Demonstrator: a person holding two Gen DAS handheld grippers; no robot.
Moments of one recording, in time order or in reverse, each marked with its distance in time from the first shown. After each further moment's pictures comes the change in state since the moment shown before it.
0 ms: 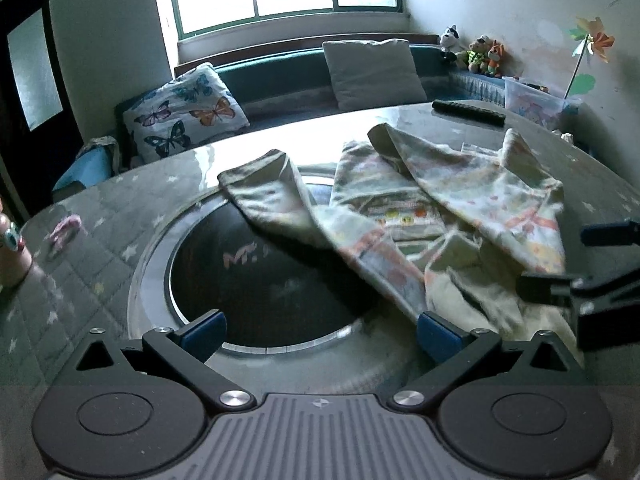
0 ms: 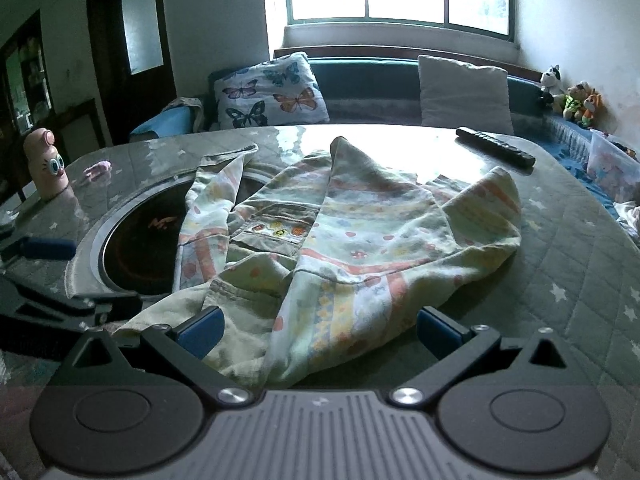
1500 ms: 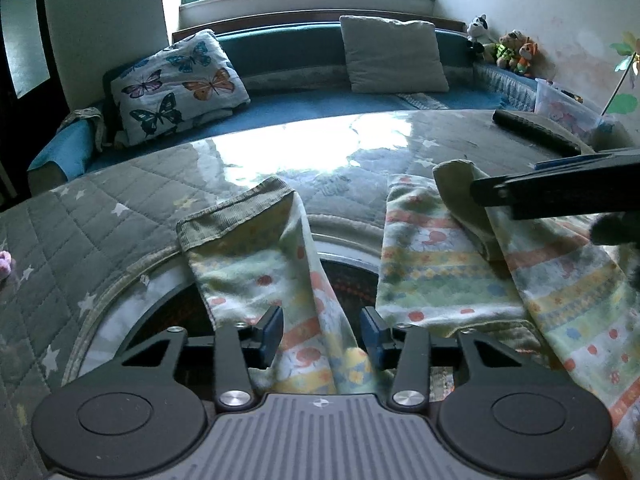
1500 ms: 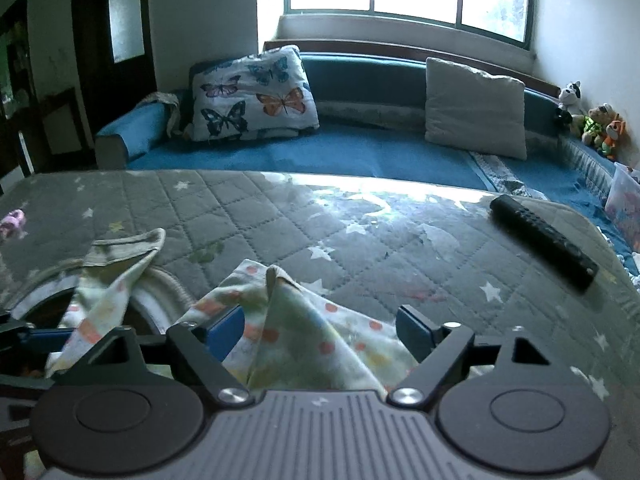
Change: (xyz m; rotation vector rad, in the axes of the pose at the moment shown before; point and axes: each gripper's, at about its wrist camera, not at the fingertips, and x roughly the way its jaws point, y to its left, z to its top) left arm 0.155 0.027 0.096 -0.075 0.088 -0.021; right arm 0.190 -0.042 0.156 -0.056 0.030 -0.040
